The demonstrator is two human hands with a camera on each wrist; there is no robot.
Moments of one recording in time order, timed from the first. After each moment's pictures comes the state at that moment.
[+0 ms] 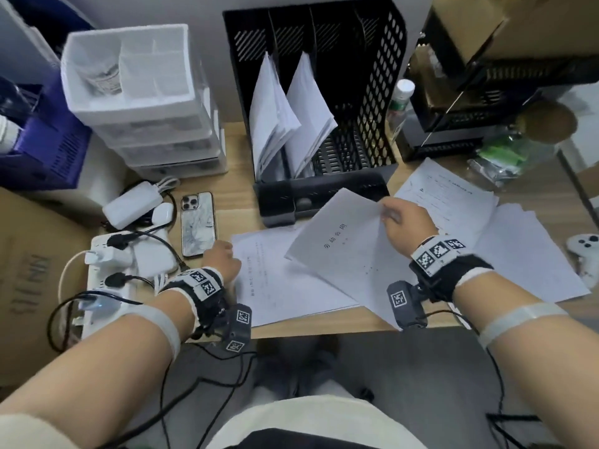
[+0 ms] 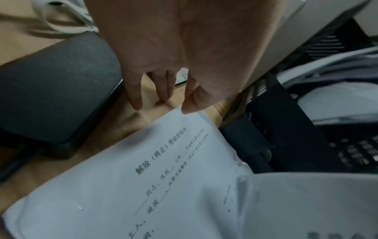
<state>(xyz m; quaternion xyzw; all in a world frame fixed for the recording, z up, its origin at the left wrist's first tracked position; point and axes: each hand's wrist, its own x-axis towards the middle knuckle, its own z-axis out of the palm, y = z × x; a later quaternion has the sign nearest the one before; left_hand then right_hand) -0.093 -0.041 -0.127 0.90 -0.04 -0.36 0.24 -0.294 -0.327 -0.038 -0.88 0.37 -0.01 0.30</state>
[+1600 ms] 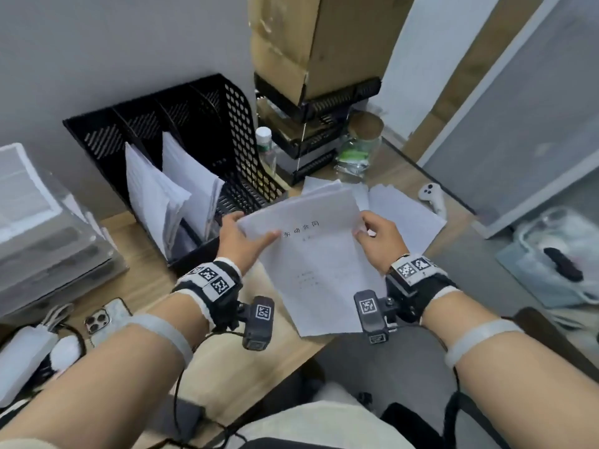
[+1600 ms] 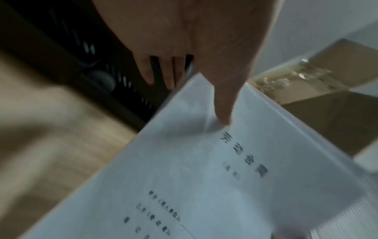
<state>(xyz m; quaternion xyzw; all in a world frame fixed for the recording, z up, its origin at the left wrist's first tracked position) -0.125 -0.204 -0.038 0.73 -0.31 -0.39 0.47 -0.376 -0.292 0.007 -0.71 0.51 -0.26 0.41</state>
